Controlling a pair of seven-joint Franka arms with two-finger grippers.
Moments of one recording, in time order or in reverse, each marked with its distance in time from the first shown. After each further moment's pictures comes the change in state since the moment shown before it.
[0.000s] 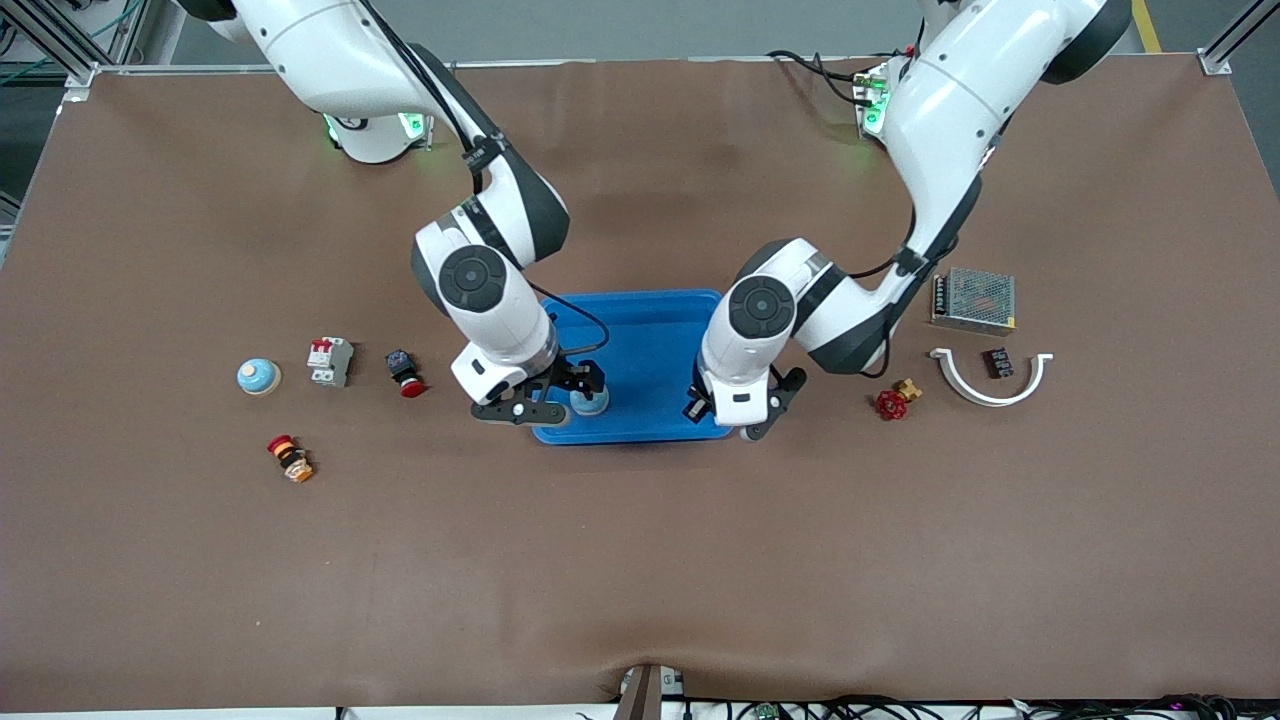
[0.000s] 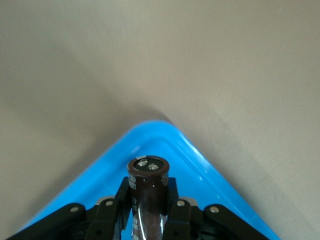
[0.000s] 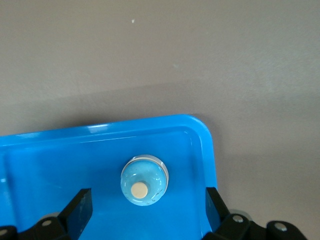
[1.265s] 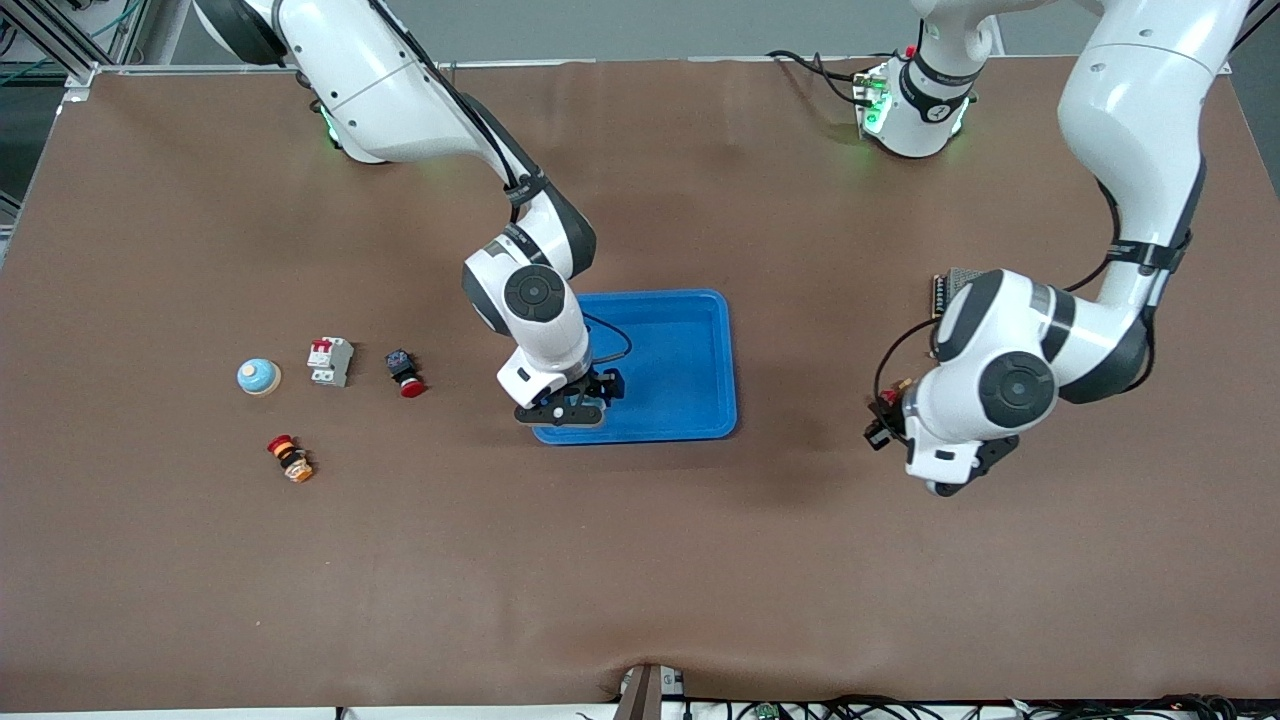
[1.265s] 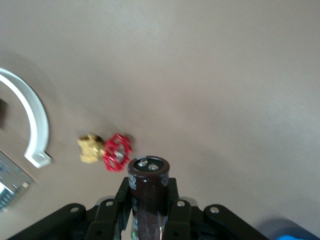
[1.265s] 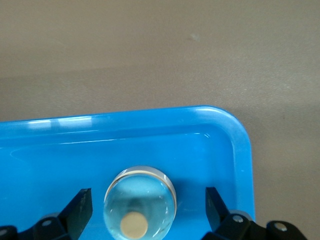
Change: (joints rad) left arm 0.431 -0.082 -0.082 -0.013 -0.003 -0.302 0.617; right arm 0.055 0.142 -0.014 0.006 -0.113 0.132 0.079
